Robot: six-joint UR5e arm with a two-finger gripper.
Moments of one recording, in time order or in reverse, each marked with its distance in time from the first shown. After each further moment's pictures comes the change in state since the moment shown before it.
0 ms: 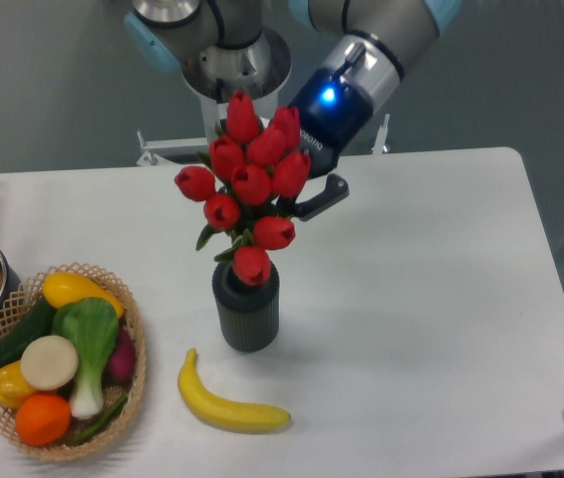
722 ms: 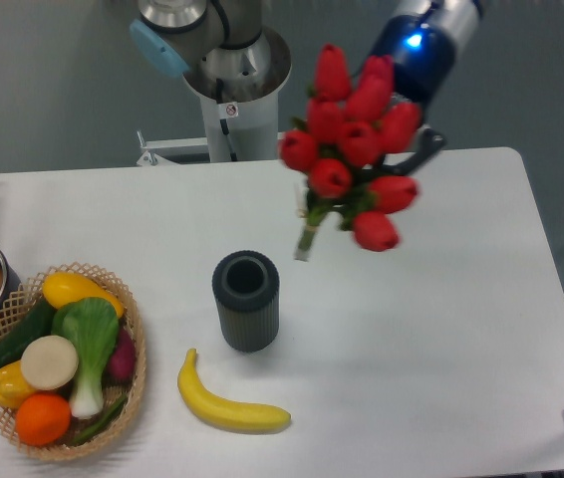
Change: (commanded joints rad) arm 0.216 -0.093 0.097 0.002 0.003 -0.002
